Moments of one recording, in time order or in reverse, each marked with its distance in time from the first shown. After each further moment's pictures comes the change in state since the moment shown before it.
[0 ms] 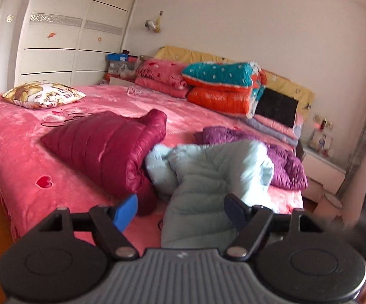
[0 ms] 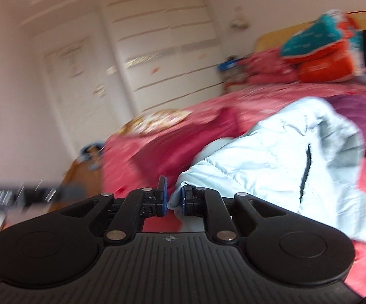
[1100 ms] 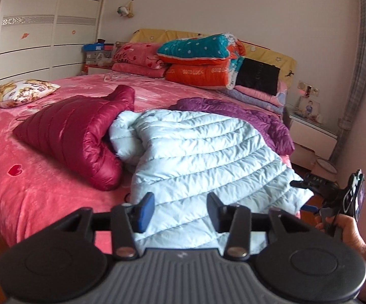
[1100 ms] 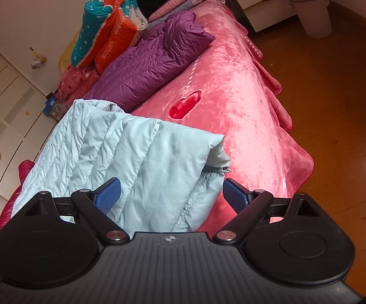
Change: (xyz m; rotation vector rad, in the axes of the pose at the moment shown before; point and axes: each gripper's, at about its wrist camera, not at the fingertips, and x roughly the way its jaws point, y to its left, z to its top) left arm 0.029 -0.054 -0.046 0.121 0.092 -0.034; right arm -0.098 -0.262 -0.098 0.799 -0.150 -0.655
